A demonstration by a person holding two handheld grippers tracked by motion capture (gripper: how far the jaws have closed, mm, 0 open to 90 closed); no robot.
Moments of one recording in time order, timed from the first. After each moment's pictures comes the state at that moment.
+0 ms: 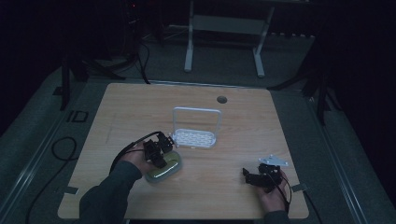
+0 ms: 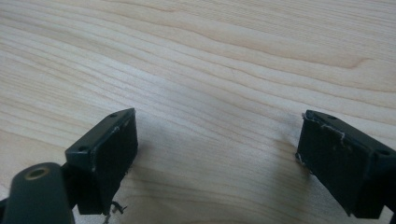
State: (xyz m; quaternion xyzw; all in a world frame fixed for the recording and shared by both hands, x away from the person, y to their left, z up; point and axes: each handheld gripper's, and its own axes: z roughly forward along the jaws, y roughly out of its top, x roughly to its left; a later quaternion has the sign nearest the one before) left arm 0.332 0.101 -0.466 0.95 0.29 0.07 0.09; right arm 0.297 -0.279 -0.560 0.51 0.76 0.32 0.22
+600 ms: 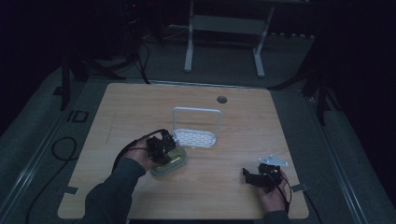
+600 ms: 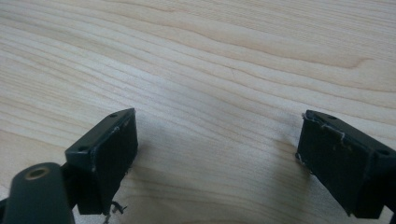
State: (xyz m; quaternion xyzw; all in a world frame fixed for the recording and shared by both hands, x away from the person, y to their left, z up) left arm 0.335 0.096 -0.460 0.96 0.23 0.11 0.12; right arm 0.297 -0.279 -0.560 0.51 0.76 0.32 0.22
